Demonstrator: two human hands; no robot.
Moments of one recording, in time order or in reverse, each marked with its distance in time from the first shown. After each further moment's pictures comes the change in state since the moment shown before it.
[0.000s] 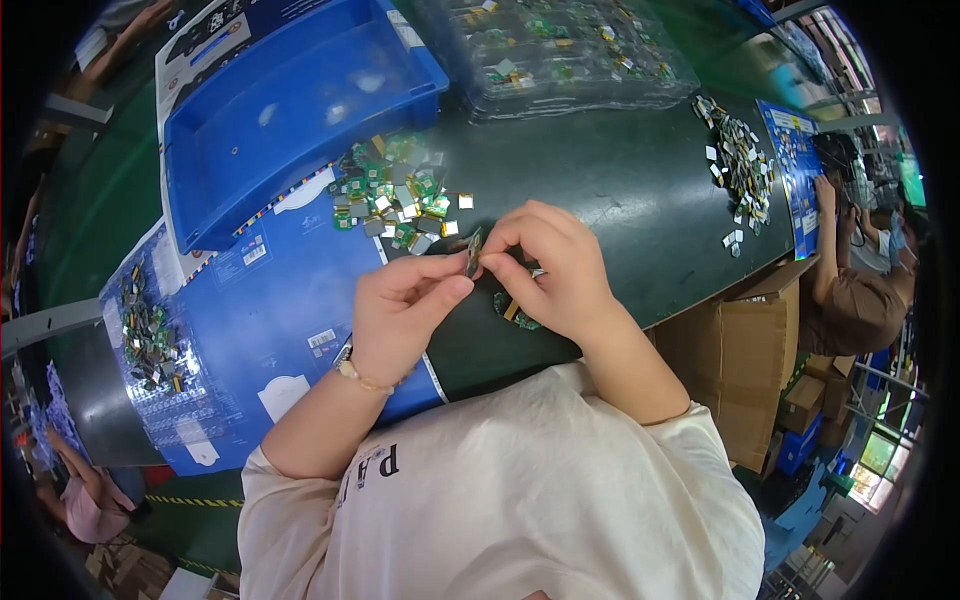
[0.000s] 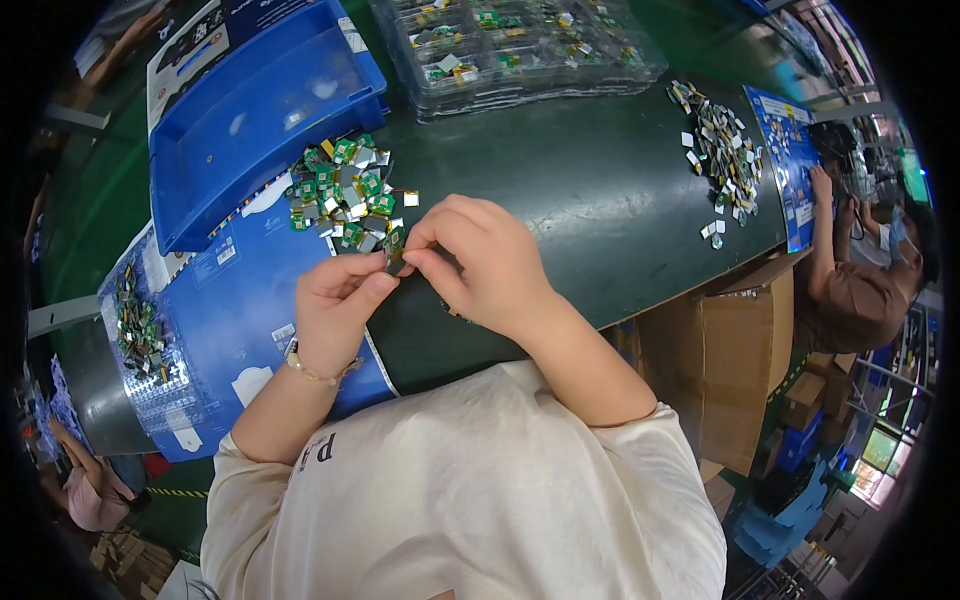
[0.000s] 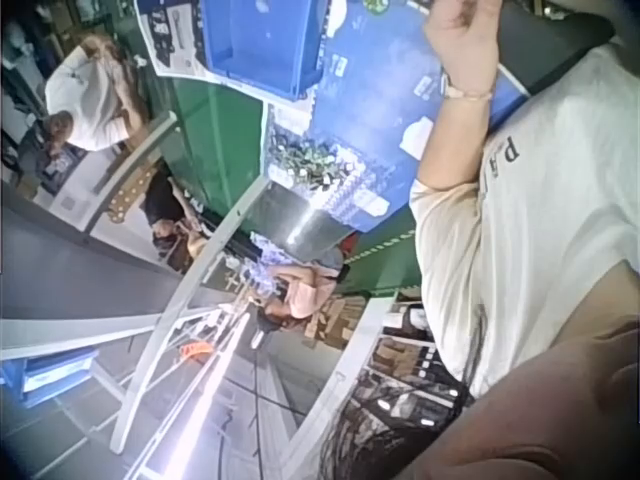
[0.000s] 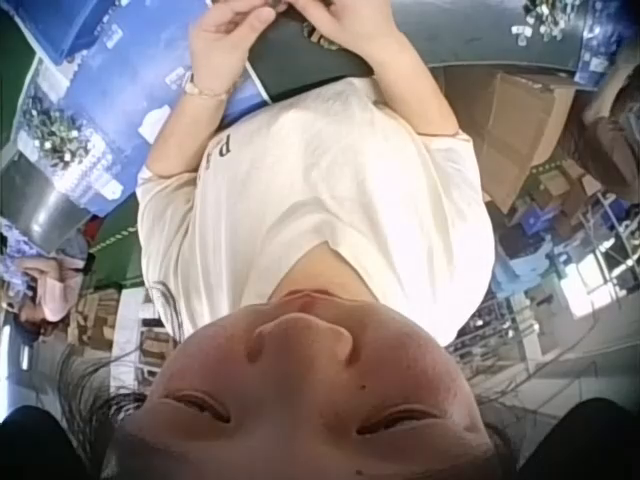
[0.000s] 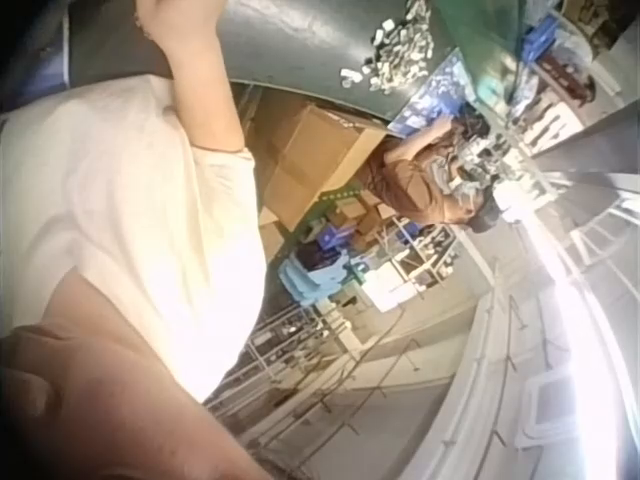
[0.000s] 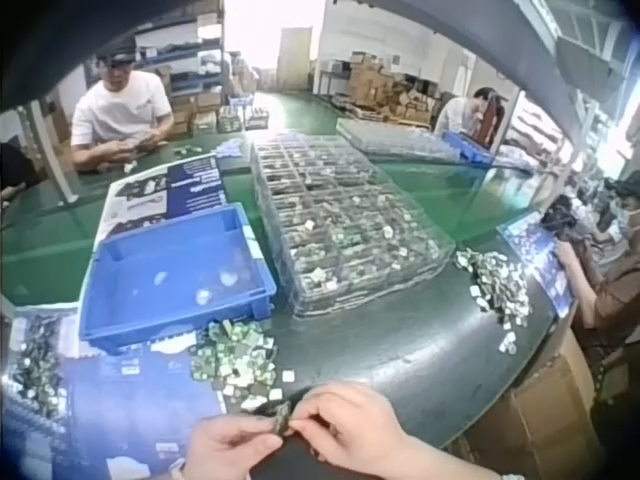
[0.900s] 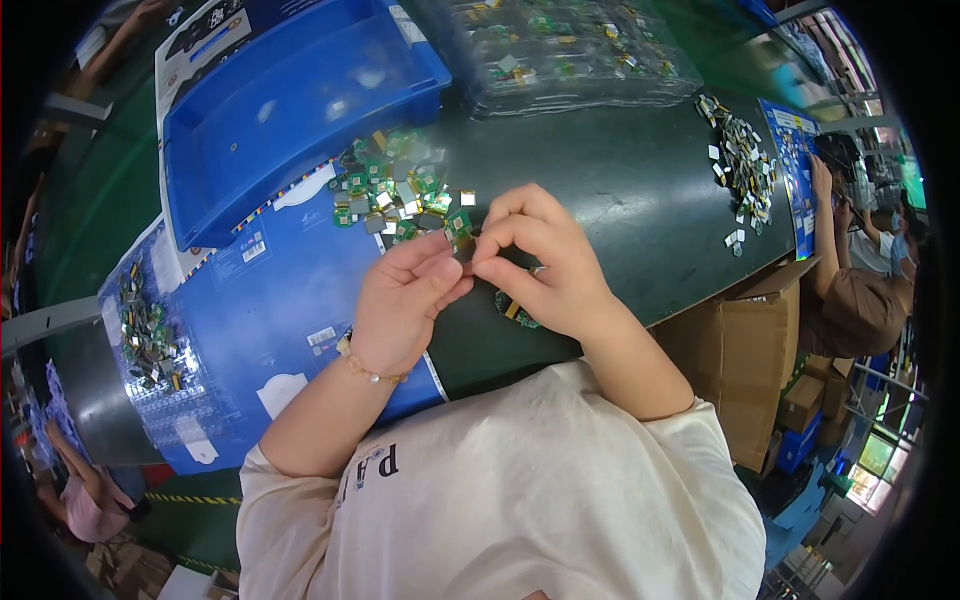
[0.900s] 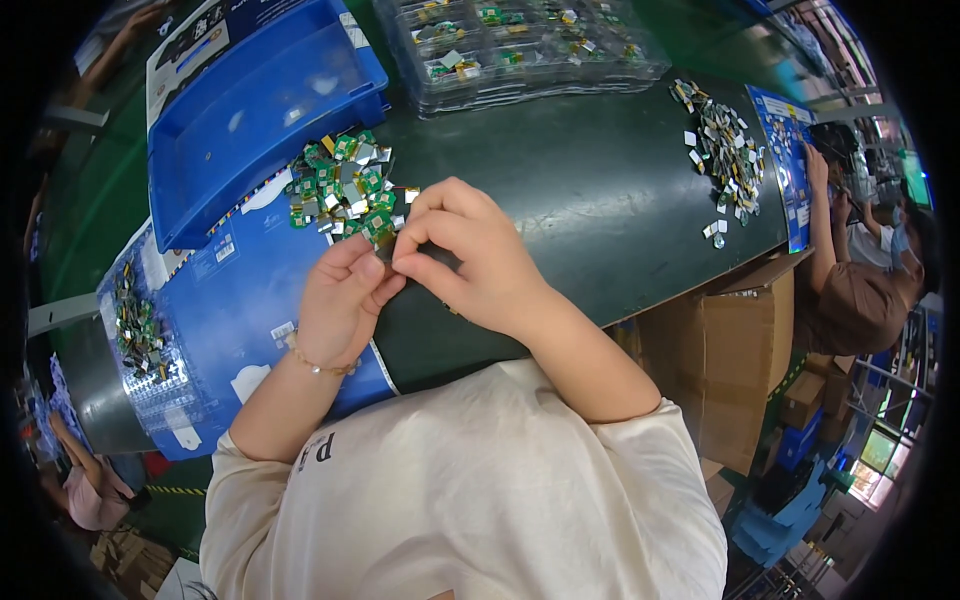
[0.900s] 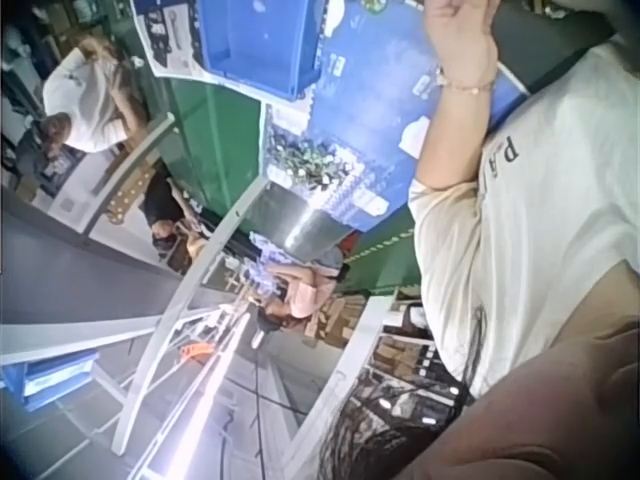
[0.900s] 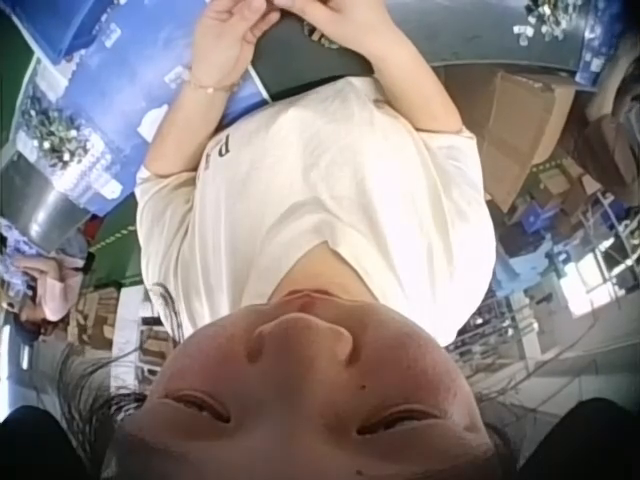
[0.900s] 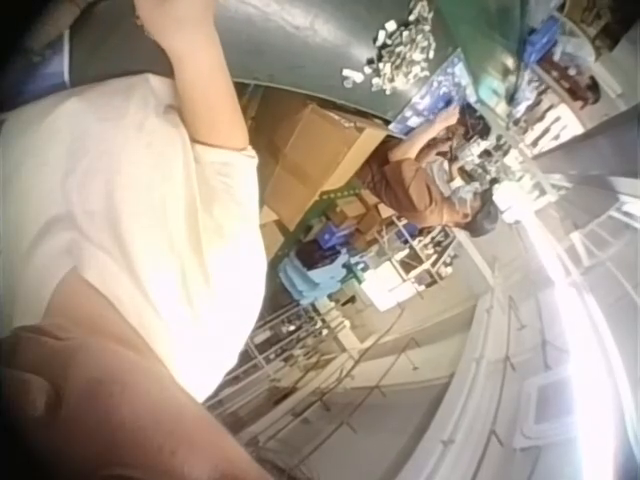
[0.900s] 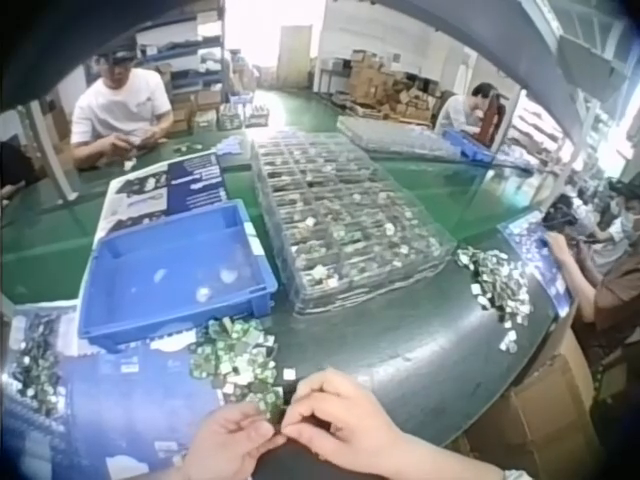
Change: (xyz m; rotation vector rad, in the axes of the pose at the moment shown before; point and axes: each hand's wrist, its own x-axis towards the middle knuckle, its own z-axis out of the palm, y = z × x) left_hand 0.006 -0.004 -0.005 -0.378 0.005 -0.240; right_hand 0.002 -0.001 0.002 0.217 -0.114 0.111
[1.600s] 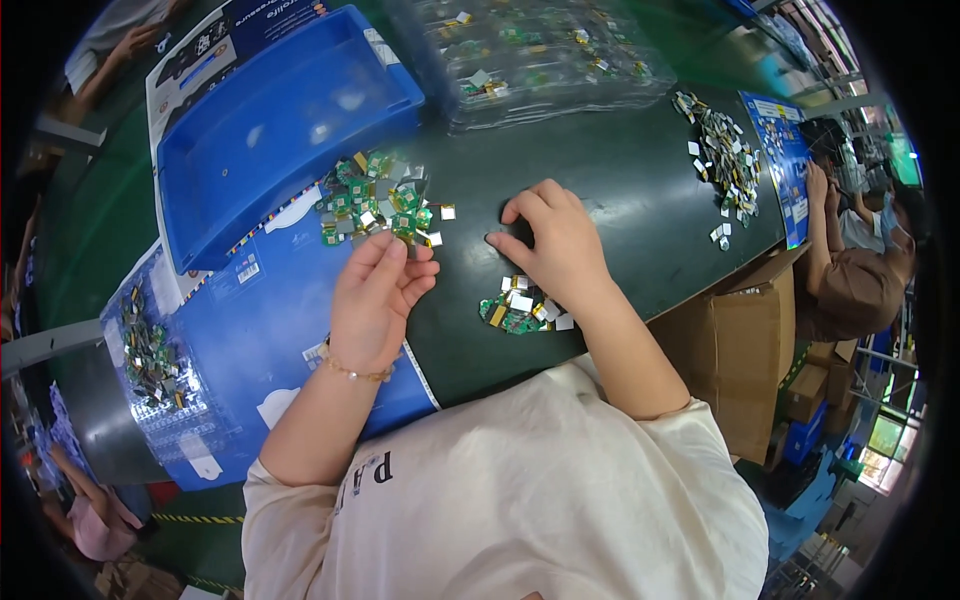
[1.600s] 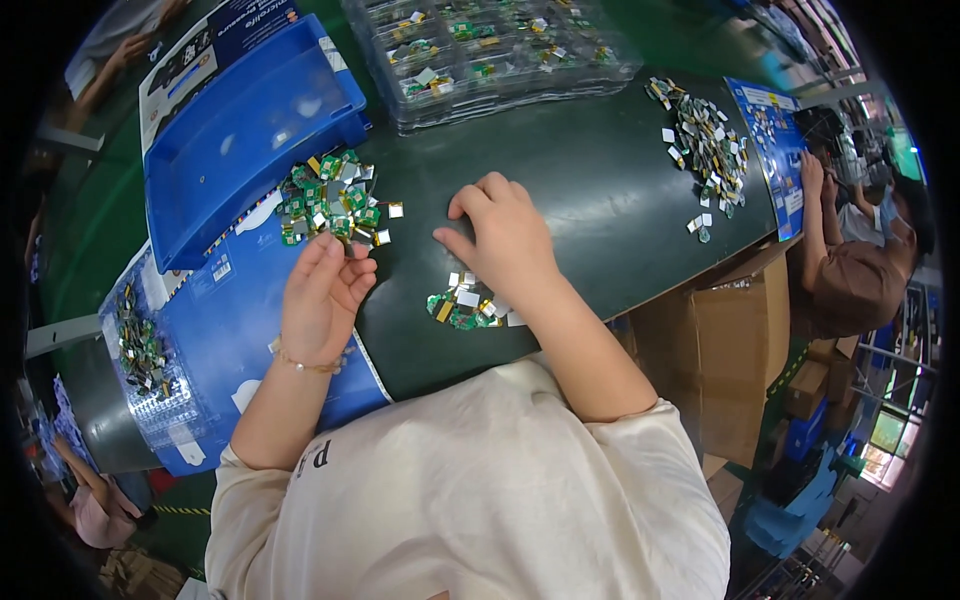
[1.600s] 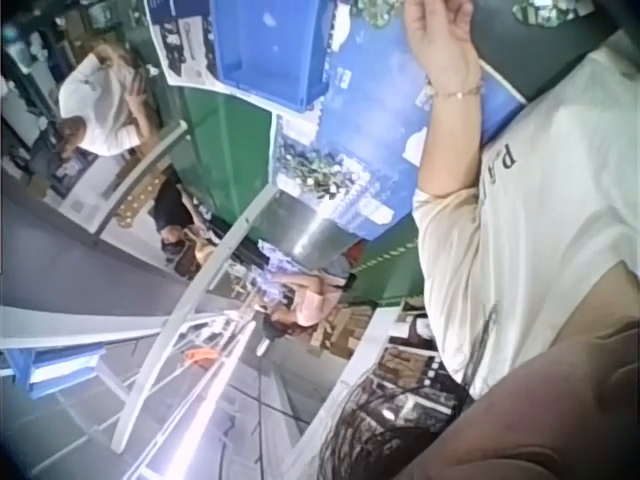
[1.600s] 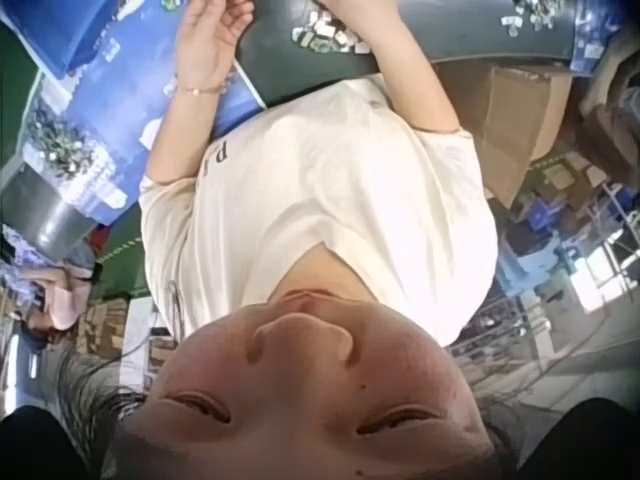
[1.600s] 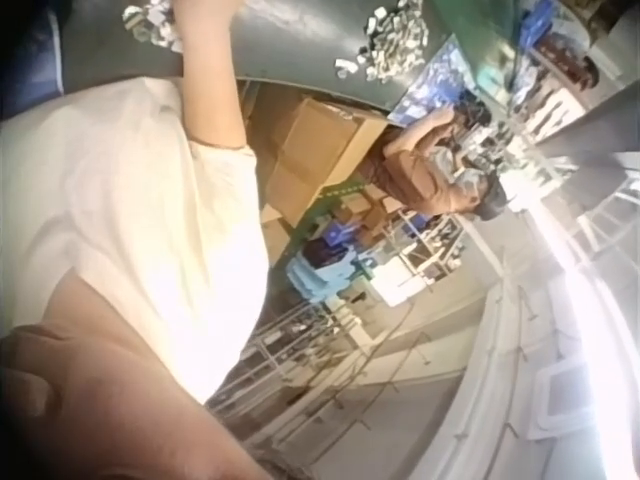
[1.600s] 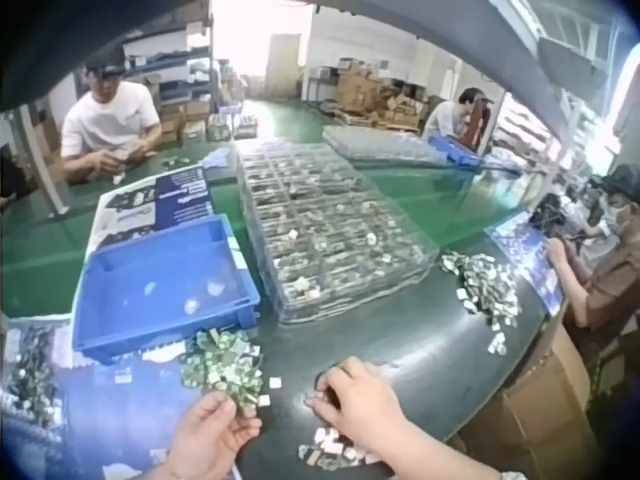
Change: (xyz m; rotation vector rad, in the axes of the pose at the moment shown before) left_hand 0.011 0.010 -0.006 -0.008 0.104 0.039; right_hand -0.013 0.034 -0.019 -0.627 0.079 0.268
